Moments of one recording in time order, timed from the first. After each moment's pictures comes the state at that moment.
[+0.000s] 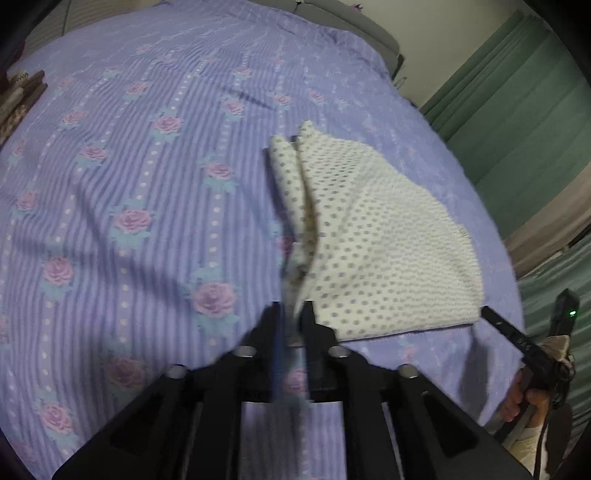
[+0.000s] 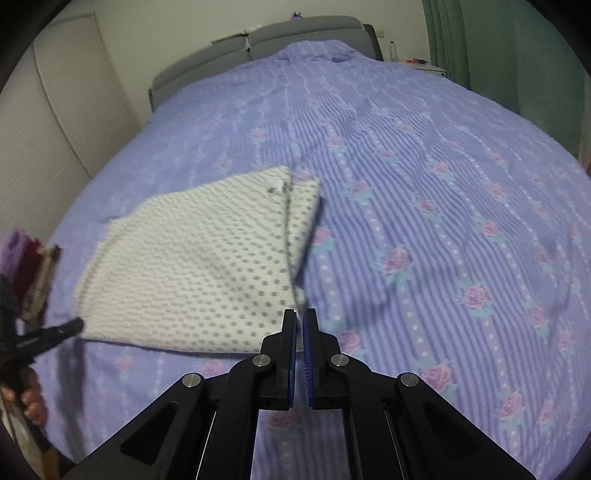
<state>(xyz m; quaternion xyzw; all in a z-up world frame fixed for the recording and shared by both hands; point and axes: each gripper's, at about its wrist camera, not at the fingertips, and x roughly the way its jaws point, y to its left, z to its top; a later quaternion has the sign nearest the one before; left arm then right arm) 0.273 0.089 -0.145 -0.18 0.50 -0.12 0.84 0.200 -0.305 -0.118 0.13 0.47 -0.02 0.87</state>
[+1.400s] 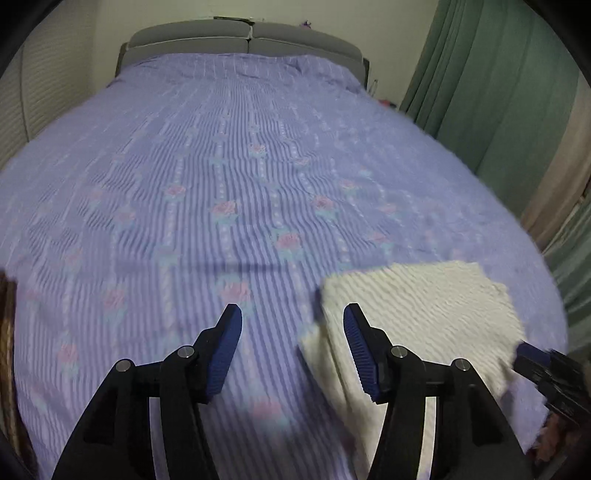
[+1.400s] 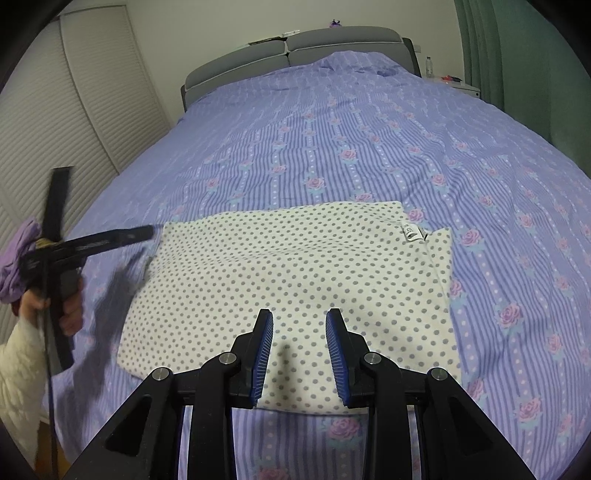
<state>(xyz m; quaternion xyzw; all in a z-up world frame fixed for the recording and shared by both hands) 0.383 0.109 -0.093 -0.06 0.43 -0.15 0.89 0.245 -0.212 -0.093 0.12 0.44 0.03 0.89</state>
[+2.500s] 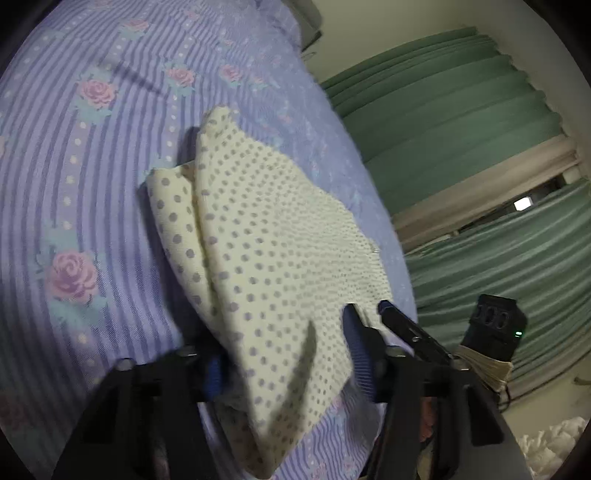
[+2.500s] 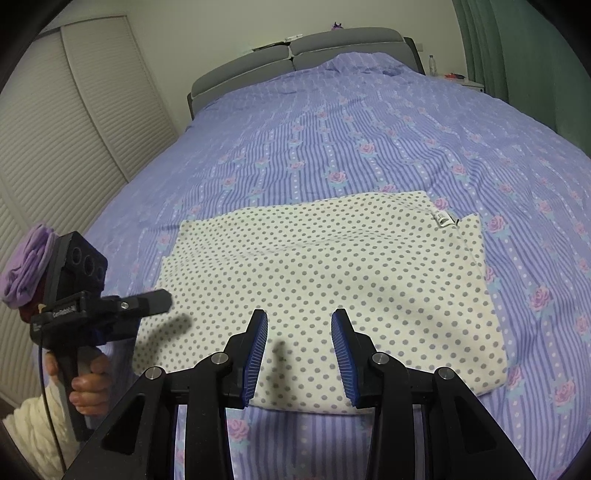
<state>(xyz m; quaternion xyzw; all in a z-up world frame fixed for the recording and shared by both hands) 0.360 0.091 -0.175 -0.29 0.50 -0.36 0.73 0.244 -0.194 -0.104 0.15 0.42 0.04 0.89</state>
